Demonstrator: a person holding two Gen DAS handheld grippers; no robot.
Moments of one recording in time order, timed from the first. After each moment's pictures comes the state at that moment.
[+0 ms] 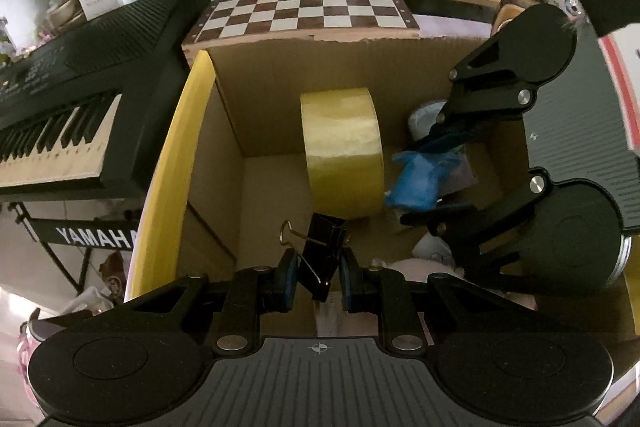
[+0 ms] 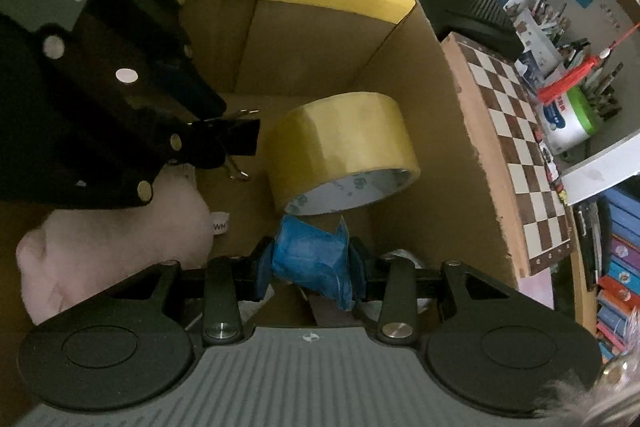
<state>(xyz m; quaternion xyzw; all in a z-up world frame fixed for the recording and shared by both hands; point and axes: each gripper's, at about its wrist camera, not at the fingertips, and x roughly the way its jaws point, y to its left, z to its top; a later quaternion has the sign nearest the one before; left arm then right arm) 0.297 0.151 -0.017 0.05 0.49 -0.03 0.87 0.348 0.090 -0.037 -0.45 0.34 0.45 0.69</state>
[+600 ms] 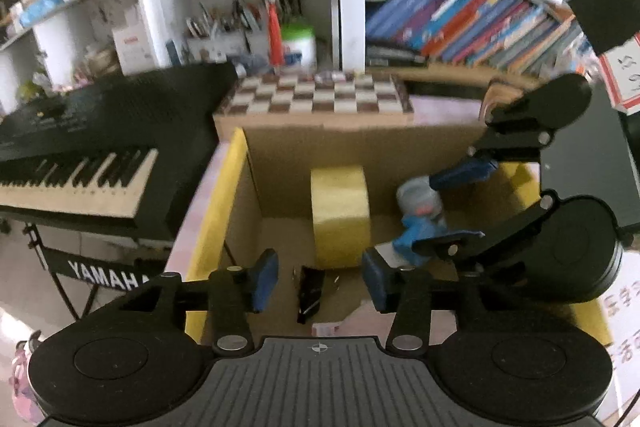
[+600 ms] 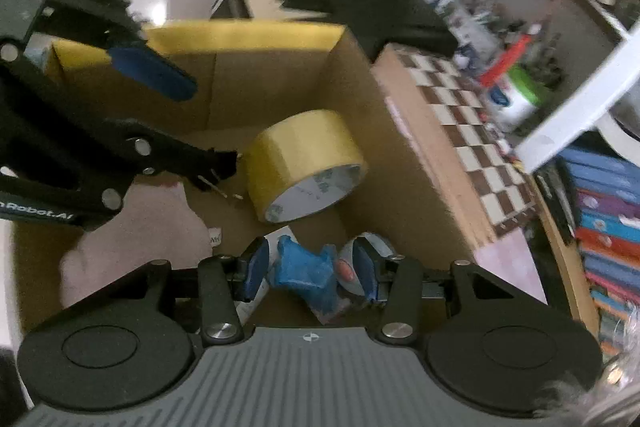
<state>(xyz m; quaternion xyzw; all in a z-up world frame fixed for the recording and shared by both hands) 0.255 0.147 0.026 0.03 0.37 -0.01 0.93 0.327 0.058 0.000 -0.37 0.32 0.41 0.77</state>
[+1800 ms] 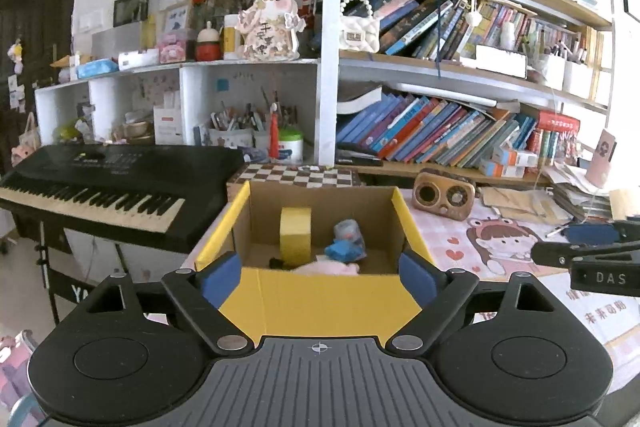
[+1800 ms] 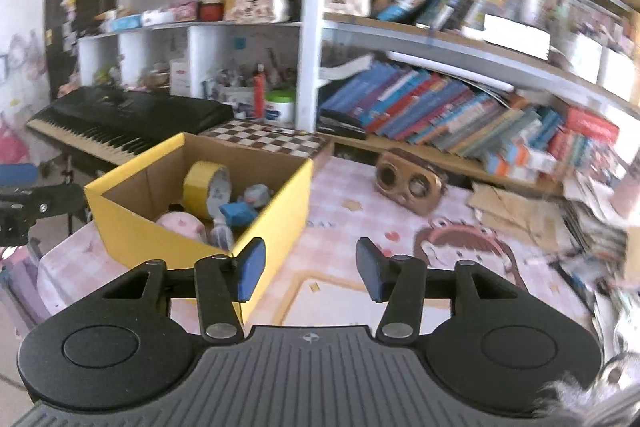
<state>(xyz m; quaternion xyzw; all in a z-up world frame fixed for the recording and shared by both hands) 0.055 0.112 0.065 -0.01 0.21 -0.01 0.98 0.098 -0.105 0.066 -0.06 0.24 0.13 0.96</state>
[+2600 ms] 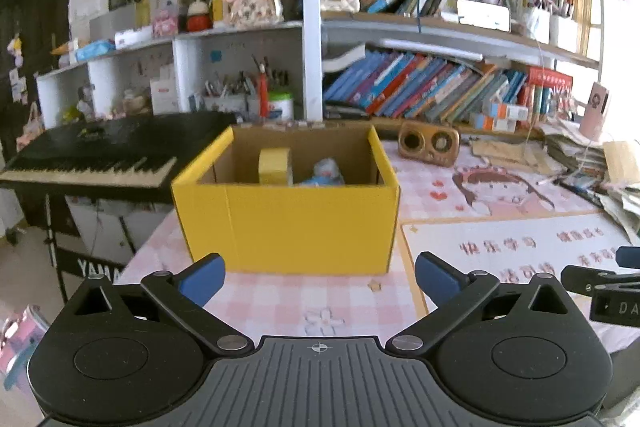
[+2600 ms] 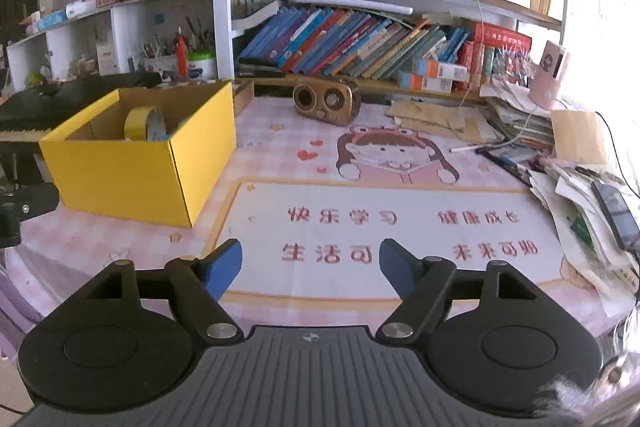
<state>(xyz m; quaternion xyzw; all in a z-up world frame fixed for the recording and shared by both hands) 0.018 0.063 0.020 0.01 0.25 0.00 0.97 0.016 -0.142 0.010 -0.01 0.29 0.02 0.96</state>
